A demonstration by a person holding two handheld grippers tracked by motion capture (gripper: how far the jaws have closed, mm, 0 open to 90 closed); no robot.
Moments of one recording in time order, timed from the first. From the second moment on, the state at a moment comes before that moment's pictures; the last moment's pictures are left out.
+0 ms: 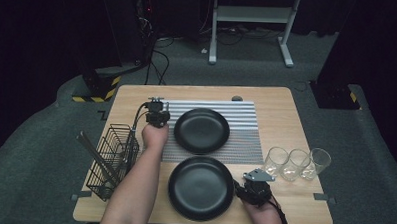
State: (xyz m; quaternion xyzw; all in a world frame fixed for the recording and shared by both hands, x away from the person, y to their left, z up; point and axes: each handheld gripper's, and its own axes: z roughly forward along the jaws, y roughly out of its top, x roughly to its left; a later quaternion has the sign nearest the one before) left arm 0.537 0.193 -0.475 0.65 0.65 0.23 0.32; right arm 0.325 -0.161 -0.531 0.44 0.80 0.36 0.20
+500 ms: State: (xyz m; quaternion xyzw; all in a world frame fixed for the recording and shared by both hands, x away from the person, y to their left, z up) left arm 0.540 0.194 -0.481 0.65 0.65 0.23 0.31; right arm 0.325 -0.161 -0.531 0.44 0.80 0.35 0.20
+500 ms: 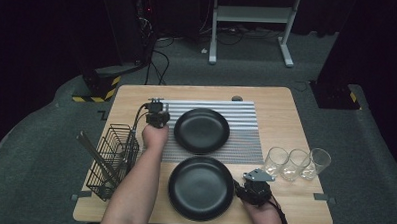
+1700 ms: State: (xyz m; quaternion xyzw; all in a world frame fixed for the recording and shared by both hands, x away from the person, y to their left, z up) left arm 0.542 0.194 -0.481 0.66 0.65 0.23 0.30; right arm 0.325 -0.161 -0.531 0.44 0.80 0.35 0.20
